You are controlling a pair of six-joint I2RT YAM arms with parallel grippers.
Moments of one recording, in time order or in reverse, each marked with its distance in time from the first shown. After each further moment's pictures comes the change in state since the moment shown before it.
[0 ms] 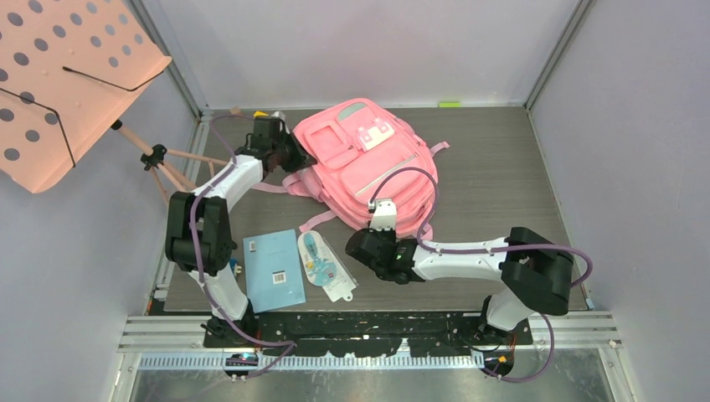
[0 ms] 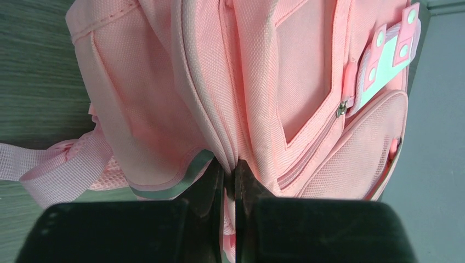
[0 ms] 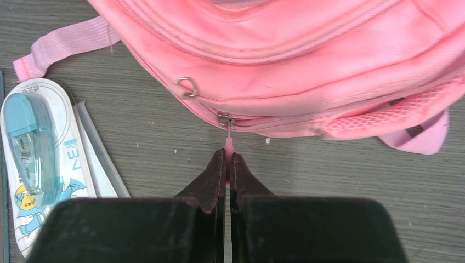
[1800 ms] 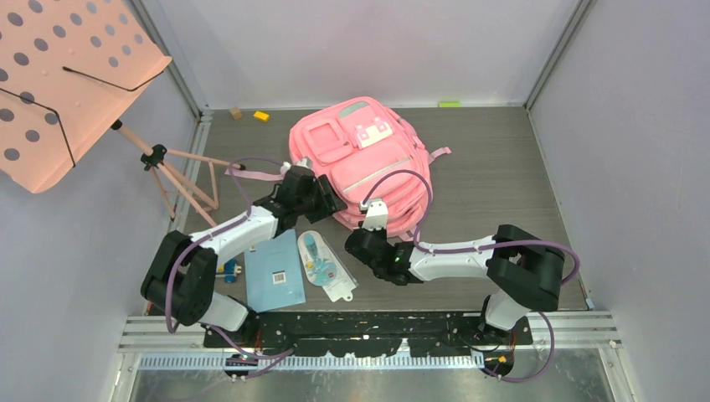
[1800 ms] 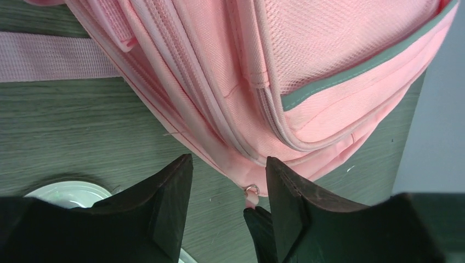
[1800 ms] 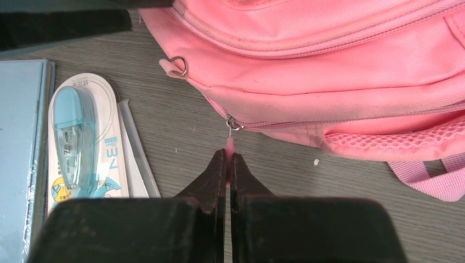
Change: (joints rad) left arm -0.330 -0.330 -0.460 0.134 -0.186 -0.156; right arm -0.008 0.039 -0.053 0.262 -0.099 -0.119
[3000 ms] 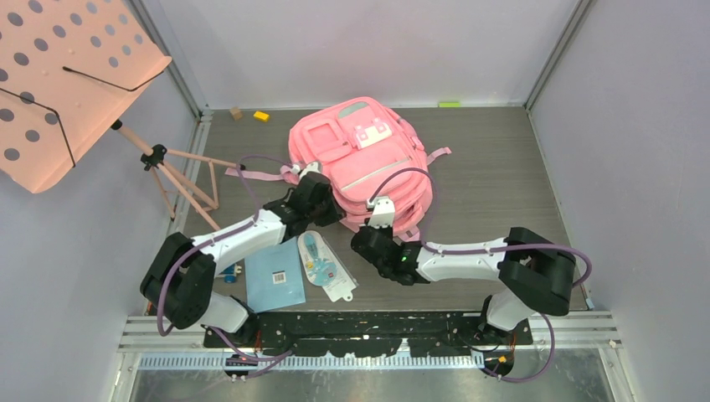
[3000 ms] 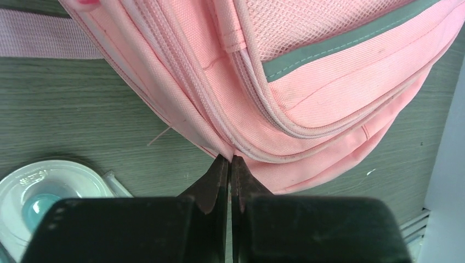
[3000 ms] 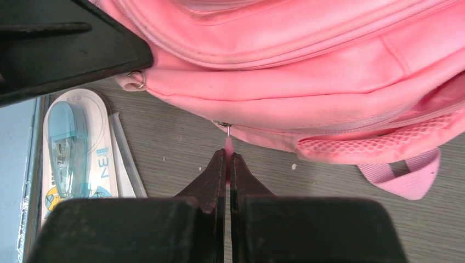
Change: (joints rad) left arm -0.127 0.003 0.014 -0.037 -0.180 -0.030; right arm -0.019 -0.043 -0.029 0.004 0.045 -0.019
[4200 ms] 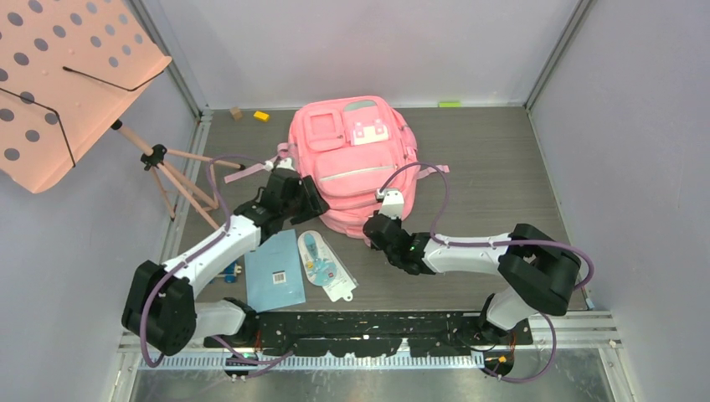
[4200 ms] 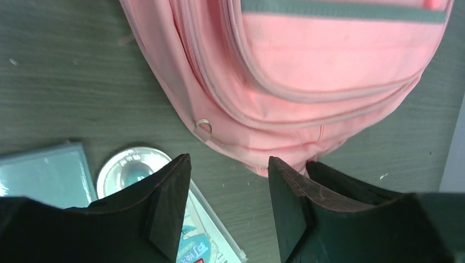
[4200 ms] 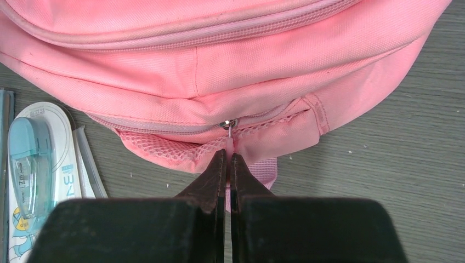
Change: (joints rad) left arm 0.179 -0.168 -0.002 -0.144 0.064 0.161; right arm -0.127 -0.028 -0.048 0.043 -0.133 -0.054
